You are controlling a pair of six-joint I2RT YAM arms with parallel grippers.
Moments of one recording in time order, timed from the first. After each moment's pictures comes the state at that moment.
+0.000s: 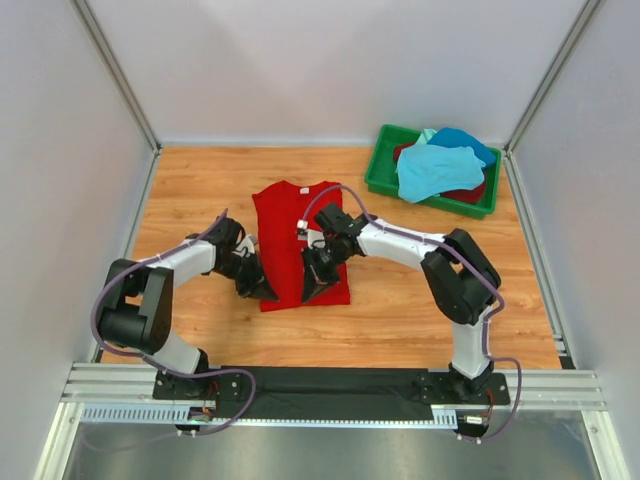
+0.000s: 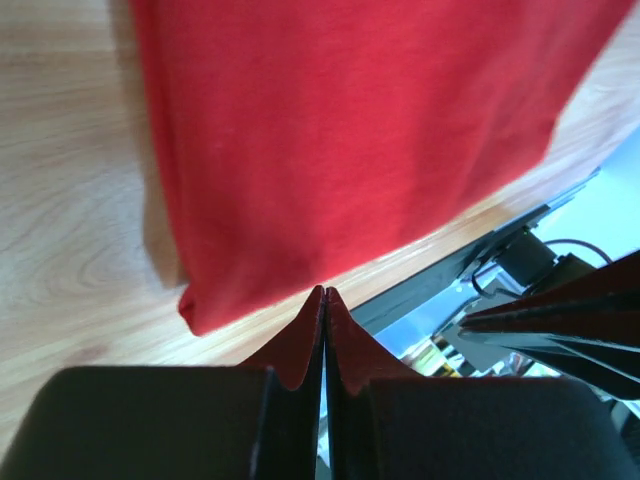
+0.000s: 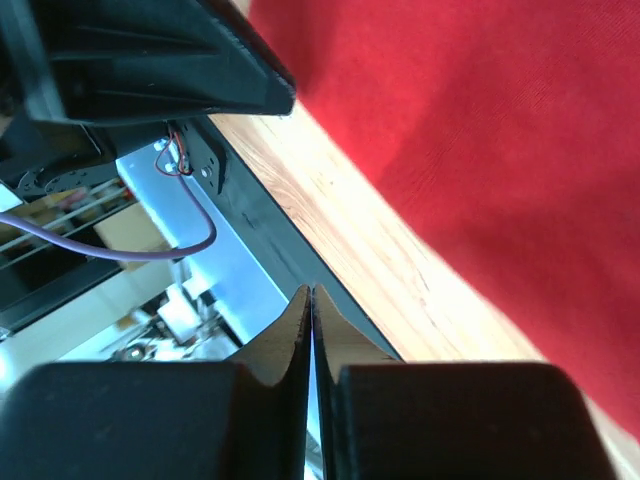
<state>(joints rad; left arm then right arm) -0.22 1.53 0.77 -0.58 0.64 -0.58 0.75 1.93 1.36 -0.58 -0.75 0.51</state>
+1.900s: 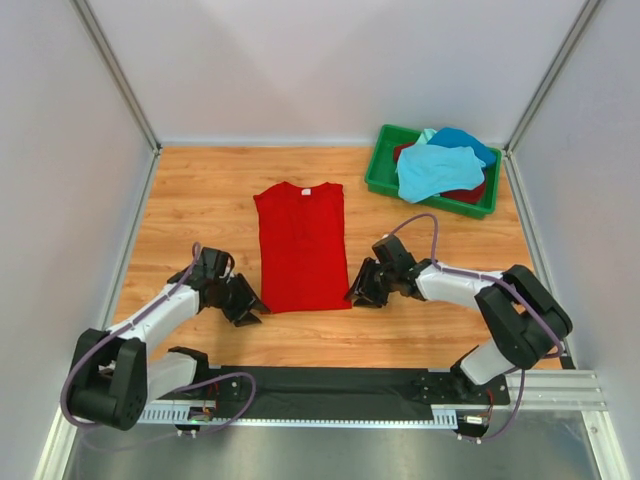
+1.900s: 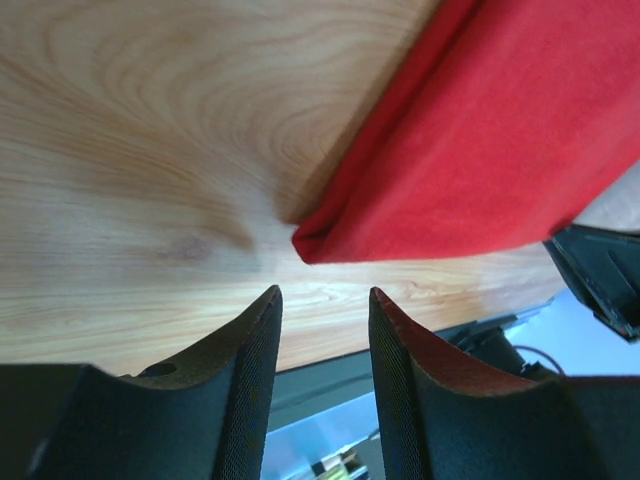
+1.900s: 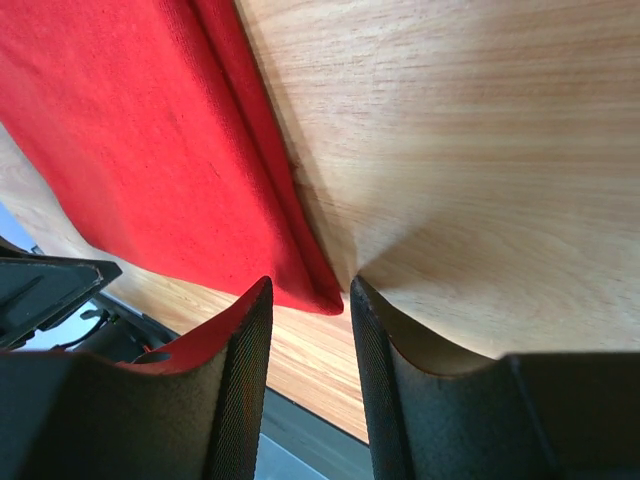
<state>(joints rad) -0.24 1.13 0.46 -0.53 0.41 -0.94 0.62 1.53 0.66 -0.11 -0.29 1.04</state>
